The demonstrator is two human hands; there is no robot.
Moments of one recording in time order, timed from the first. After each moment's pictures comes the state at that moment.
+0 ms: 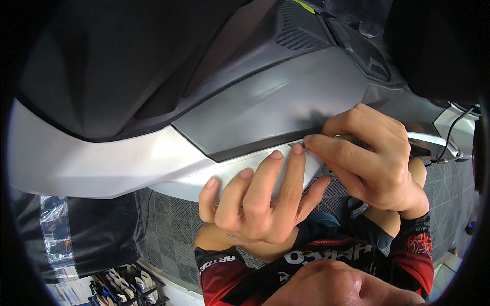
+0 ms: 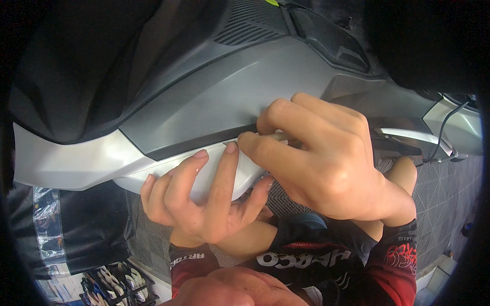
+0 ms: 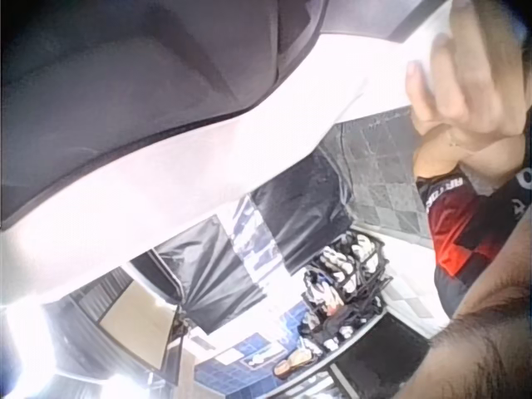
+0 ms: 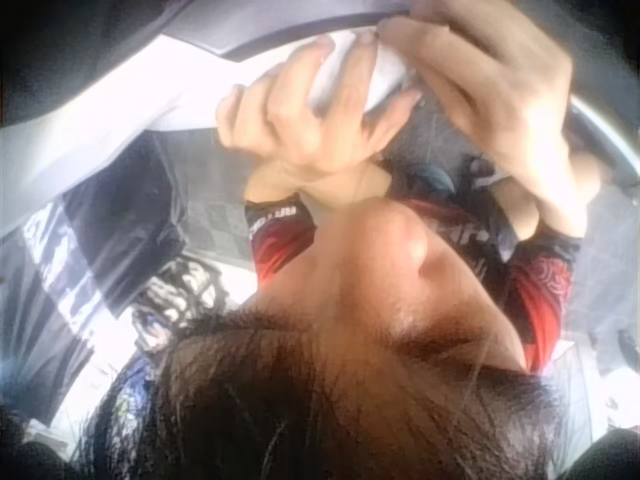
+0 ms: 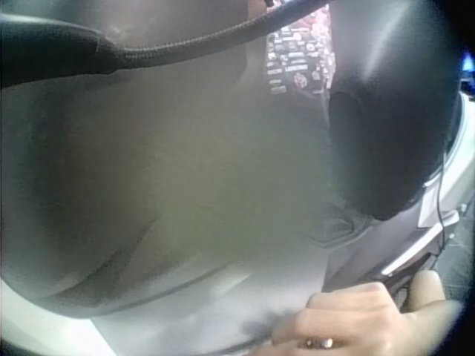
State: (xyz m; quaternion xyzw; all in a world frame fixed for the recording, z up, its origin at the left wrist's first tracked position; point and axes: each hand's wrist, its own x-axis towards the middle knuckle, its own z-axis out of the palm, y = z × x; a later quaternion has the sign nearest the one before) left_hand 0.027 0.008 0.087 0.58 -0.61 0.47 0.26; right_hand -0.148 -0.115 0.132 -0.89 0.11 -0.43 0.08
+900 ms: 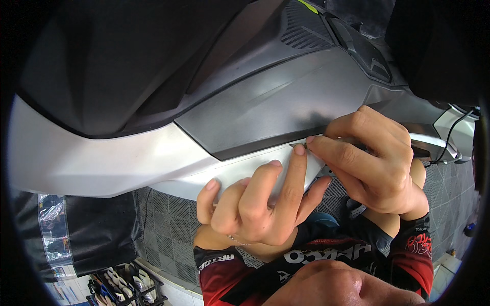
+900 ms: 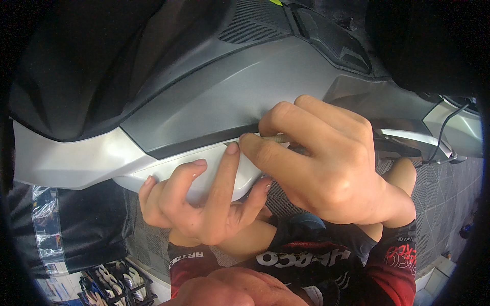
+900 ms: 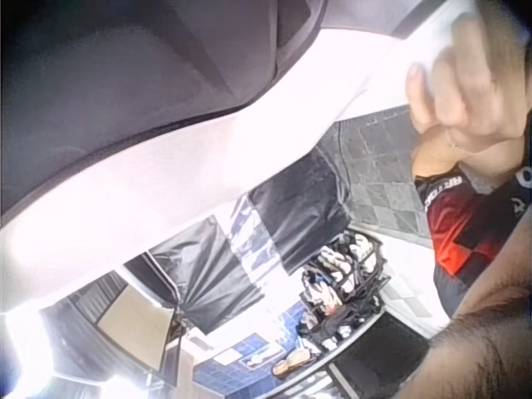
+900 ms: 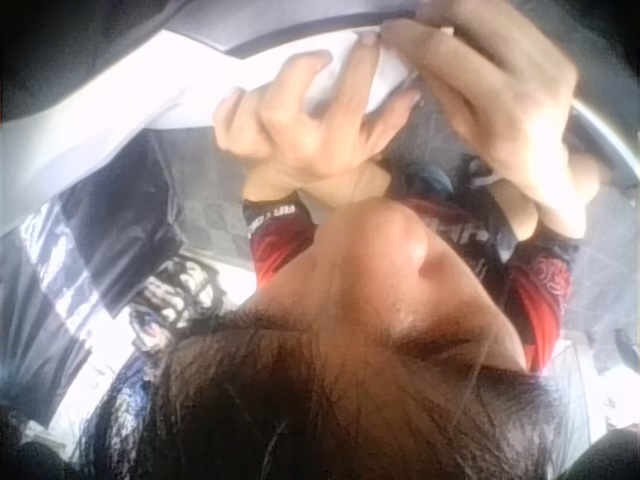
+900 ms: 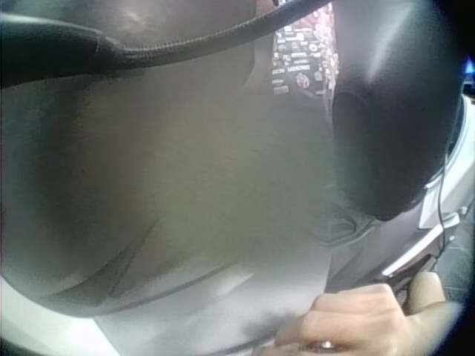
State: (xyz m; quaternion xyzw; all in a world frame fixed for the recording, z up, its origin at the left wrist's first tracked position) left_hand 0.026 0.012 0.088 0.58 -0.61 0.47 0.27; right_hand -0.148 -0.111 0.135 -0.90 0.10 -0.42 0.08
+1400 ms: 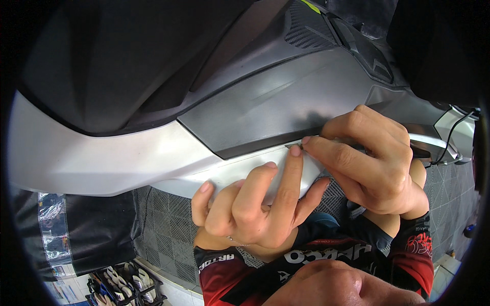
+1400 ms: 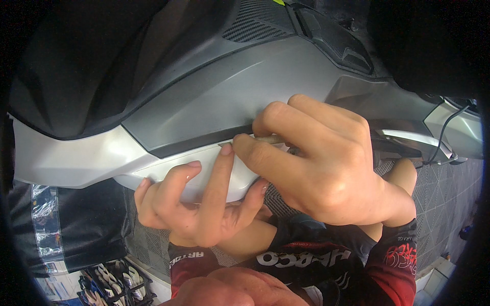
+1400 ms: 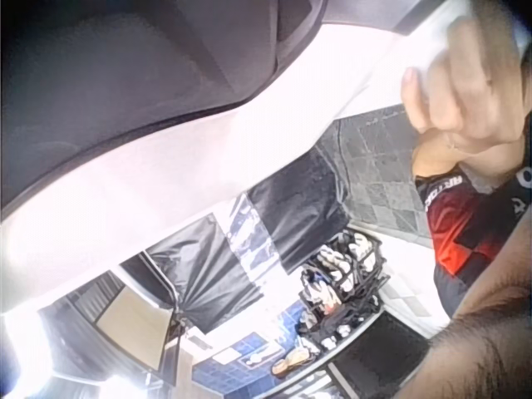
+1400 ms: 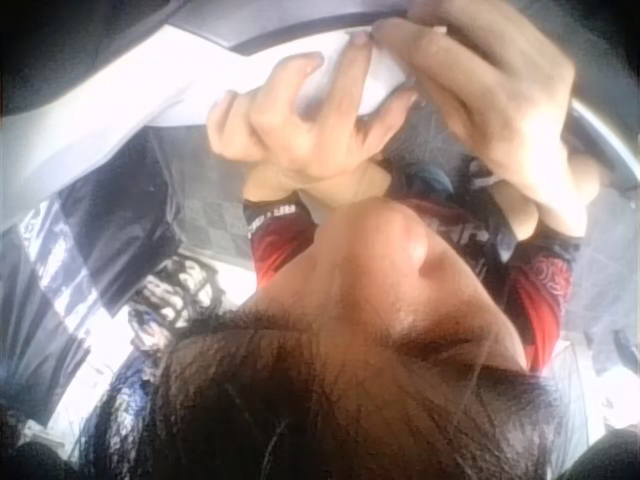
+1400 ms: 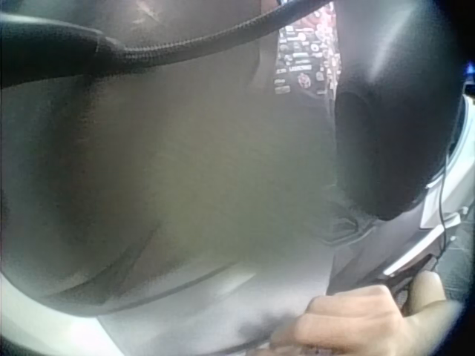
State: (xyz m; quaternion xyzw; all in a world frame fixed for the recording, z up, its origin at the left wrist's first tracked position) left_hand 0.028 0.016 0.091 0.60 -0.60 0.47 0.26; right_hand -0.144 -0.111 0.137 -0.90 0.09 -0.42 0.07
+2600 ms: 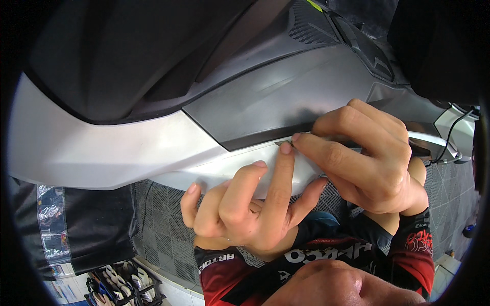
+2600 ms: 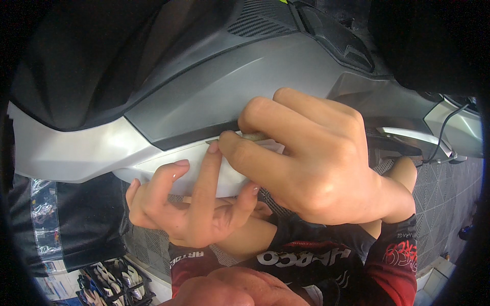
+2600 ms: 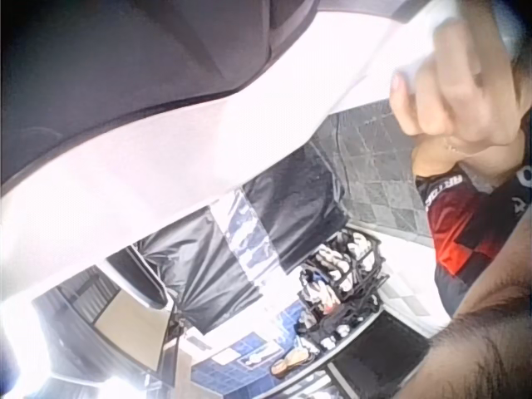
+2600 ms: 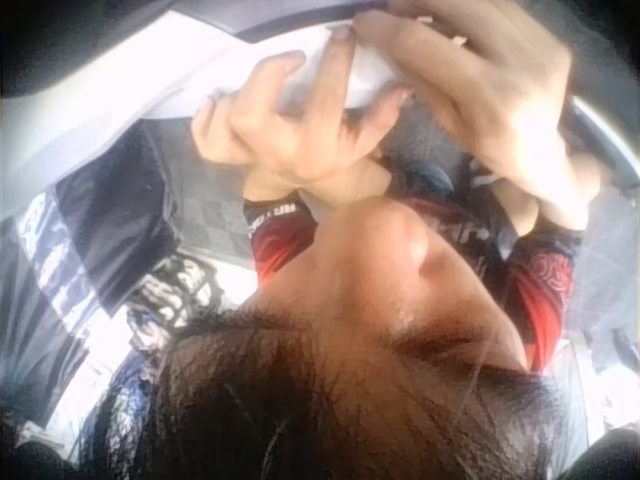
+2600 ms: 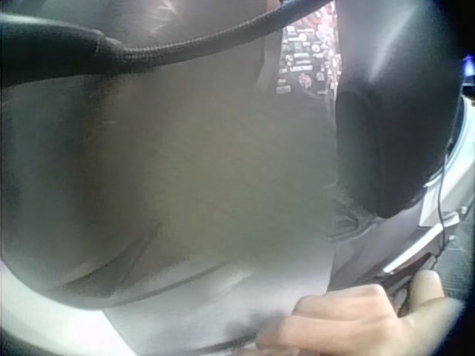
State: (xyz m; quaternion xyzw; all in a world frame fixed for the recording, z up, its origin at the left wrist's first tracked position) left_hand 0.031 0.025 0.093 0.62 -0.56 0.47 0.27; right_hand -0.129 -0.107 0.140 -0.89 0.07 -0.44 0.04
